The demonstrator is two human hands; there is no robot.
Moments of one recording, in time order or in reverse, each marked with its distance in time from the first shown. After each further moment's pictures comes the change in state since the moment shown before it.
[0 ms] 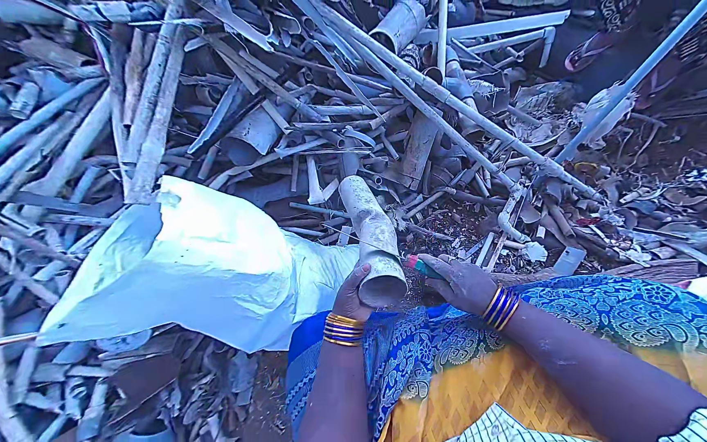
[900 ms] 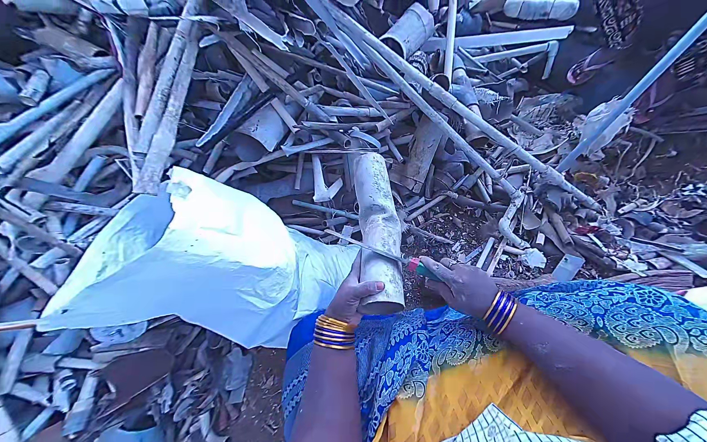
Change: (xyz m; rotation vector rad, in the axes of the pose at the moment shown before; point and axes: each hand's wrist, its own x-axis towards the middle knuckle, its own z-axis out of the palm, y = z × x) left_hand -0.005 0.017 -0.014 0.361 -0.132 -0.057; right_hand 0.000 -0.002 0.008 -0.143 0.099 -0.026
